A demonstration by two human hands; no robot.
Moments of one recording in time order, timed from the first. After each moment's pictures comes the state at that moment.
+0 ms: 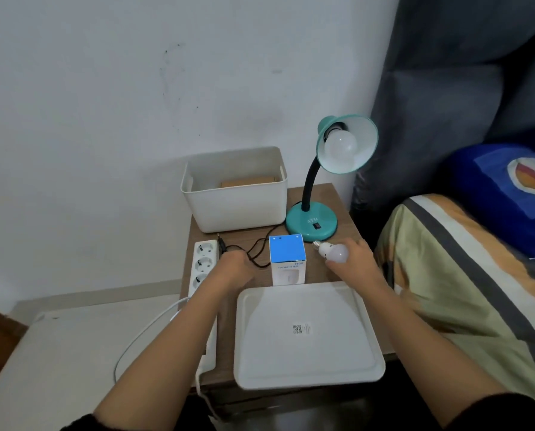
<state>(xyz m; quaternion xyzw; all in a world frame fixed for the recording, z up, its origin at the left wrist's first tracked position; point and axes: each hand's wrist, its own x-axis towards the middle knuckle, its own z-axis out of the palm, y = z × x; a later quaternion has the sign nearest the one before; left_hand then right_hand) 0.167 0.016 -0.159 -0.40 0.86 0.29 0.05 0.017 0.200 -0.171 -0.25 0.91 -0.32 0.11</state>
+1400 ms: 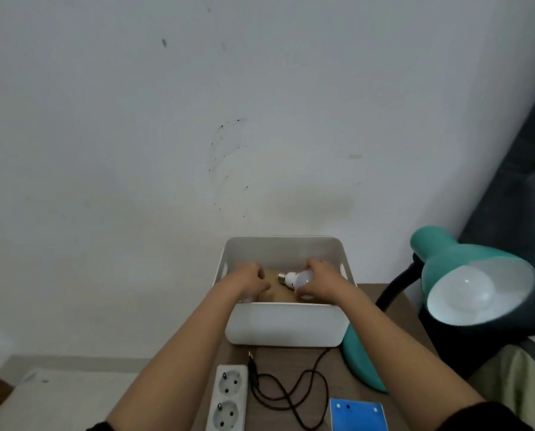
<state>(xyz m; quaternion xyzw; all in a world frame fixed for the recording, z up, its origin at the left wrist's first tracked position) 0.052 -0.199 -0.116 -0.40 0.87 0.28 0.04 -0.077 -0.079 -0.119 -0.40 0.86 -0.23 0.24</state>
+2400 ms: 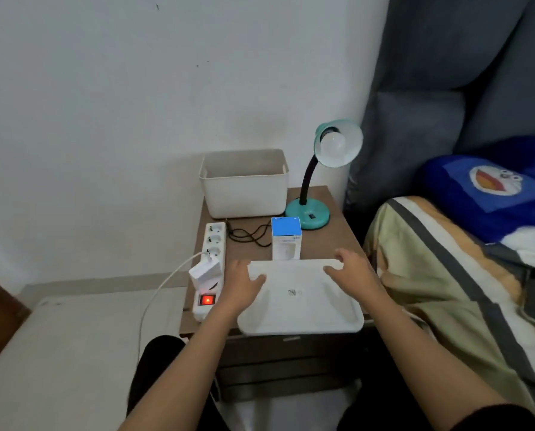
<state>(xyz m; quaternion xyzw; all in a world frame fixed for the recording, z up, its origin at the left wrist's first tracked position) 0.252 0.109 -0.182 -0.38 0.83 0.38 -0.11 0.096 0.266 -0.160 -0.28 0.90 -0.31 0.14</state>
